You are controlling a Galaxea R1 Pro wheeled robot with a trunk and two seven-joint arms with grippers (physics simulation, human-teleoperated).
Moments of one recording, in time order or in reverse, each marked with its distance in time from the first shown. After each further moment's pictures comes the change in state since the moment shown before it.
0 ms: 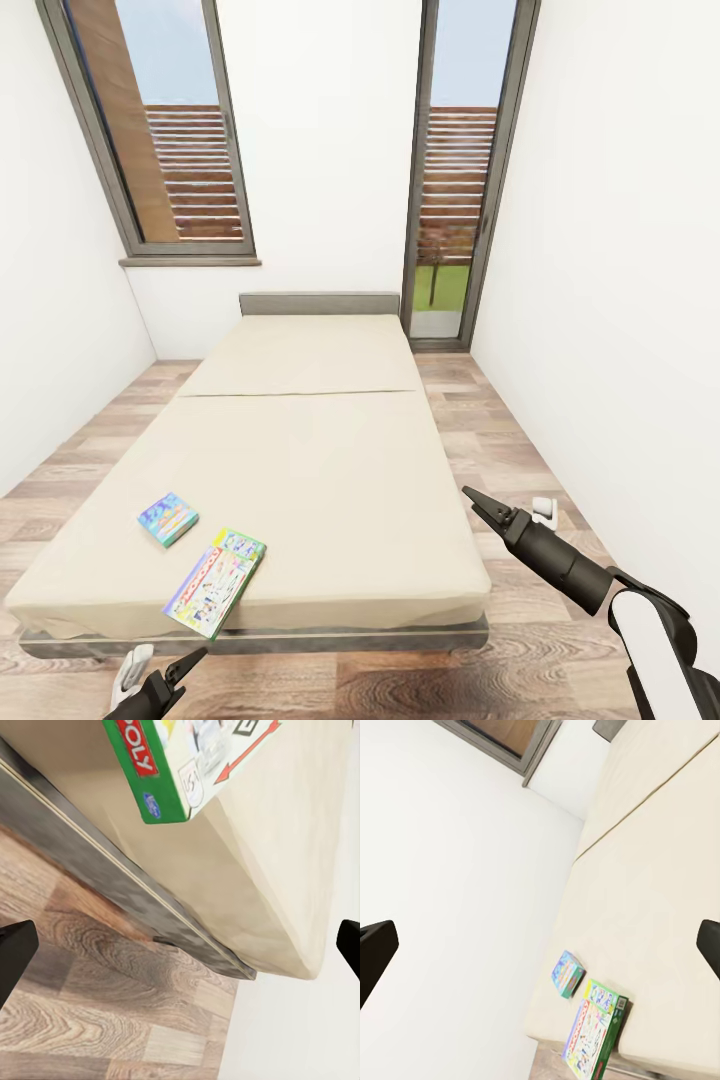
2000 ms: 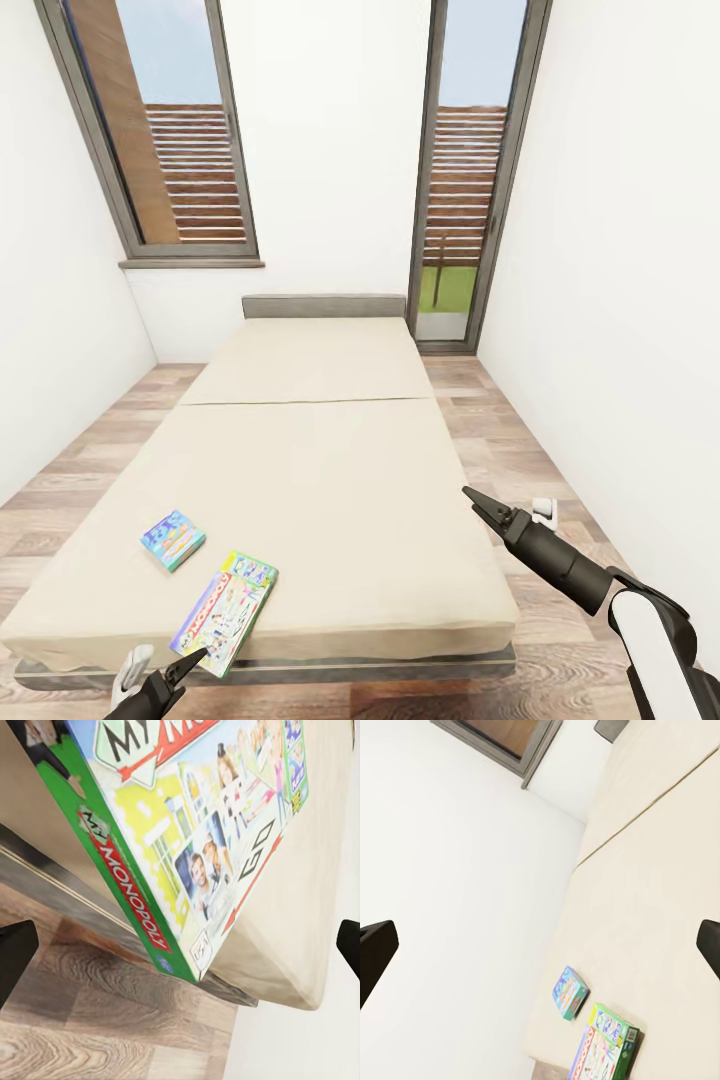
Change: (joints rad) left arm 0.000 0.000 0.000 0.000 -0.001 -0.003 0.002; right arm 0.000 0.000 0.000 0.000 0.000 0.000 0.000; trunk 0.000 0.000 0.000
